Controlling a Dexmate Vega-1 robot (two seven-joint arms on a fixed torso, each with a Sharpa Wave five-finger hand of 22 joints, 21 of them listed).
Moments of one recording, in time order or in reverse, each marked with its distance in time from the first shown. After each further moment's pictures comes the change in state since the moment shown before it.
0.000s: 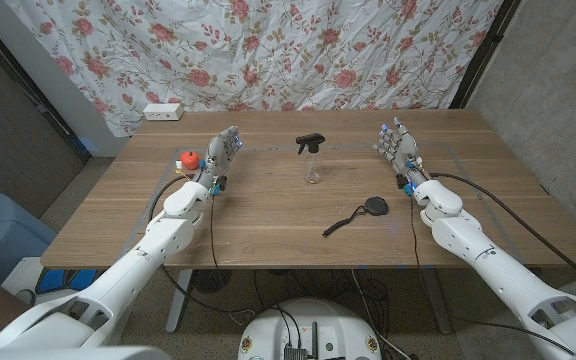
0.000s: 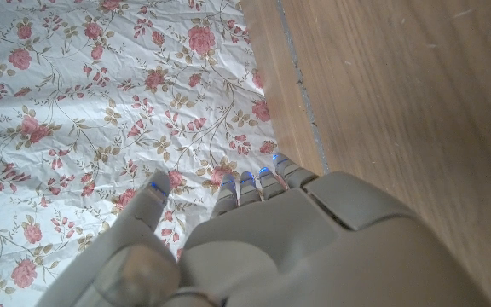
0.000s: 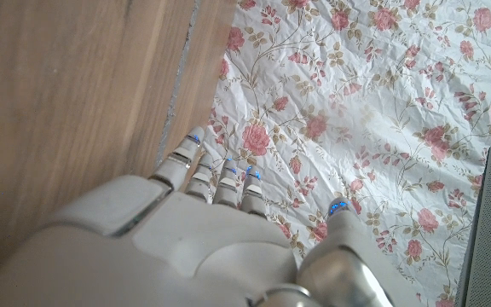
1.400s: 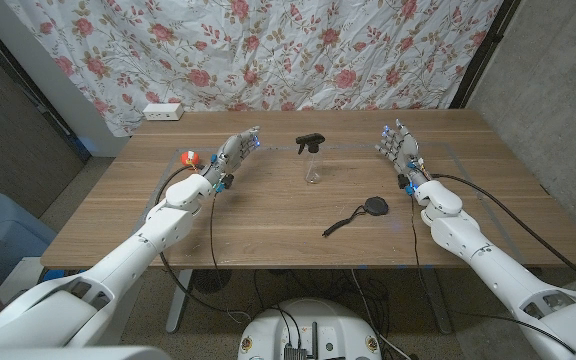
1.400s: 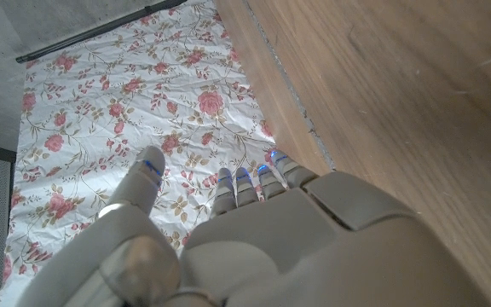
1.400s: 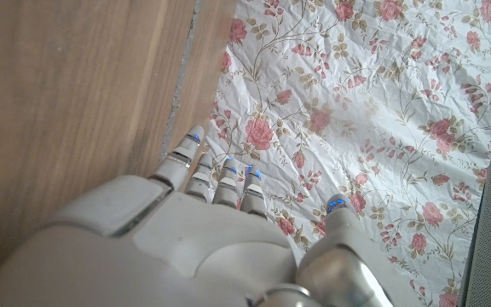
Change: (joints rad) left arm -0.109 0.032 0.087 0.104 0.072 -0.036 -0.217; left_hand 0.167 -0.030 0.033 -0.205 -0.012 0.063 -0.063 0.034 0.000 0.051 -0.061 0.011 0.004 0.017 -0.030 0.008 0.004 0.036 -0.010 0.006 -0.003; right arm 0.026 0.017 0.001 0.072 0.003 0.037 0.030; right_hand 0.009 0.009 0.004 -0.004 0.008 0.009 -0.001 0.000 0.000 0.005 0.005 0.001 -0.002 0.005 0.005 0.000 -0.012 0.003 -0.004 0.007 0.000
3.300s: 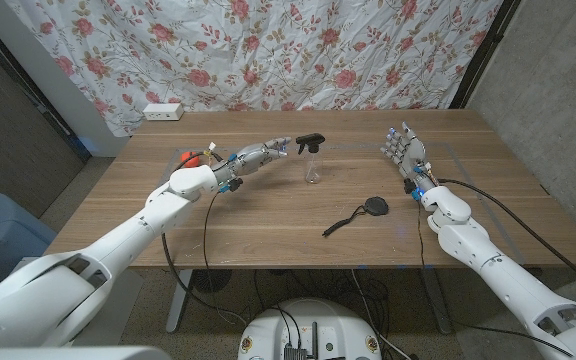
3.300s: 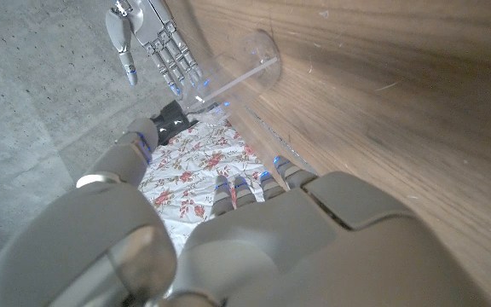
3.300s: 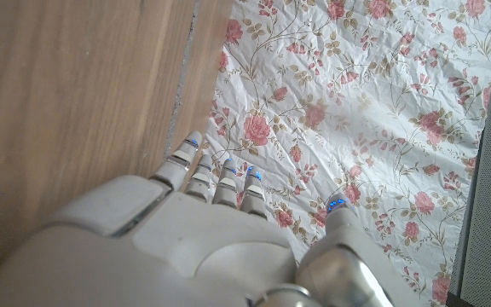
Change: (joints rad) left arm -0.113 0.057 0.135 0.019 0.142 -0.015 -0.254; left_hand 0.270 -0.127 0.025 0.000 0.005 -0.130 -0.036 -0.020 0.005 -0.129 -0.022 -0.023 0.000 -0.102 -0.005 -0.008 0.000 -0.121 -0.002 -0.015 0.000; right arm -0.068 -0.033 0.029 -0.067 0.035 0.009 0.008; right_hand 0.000 0.000 0.001 -0.007 0.000 -0.015 -0.007 0.000 0.000 -0.015 -0.007 0.000 0.000 -0.009 -0.002 0.000 -0.019 -0.049 -0.012 -0.008 0.000
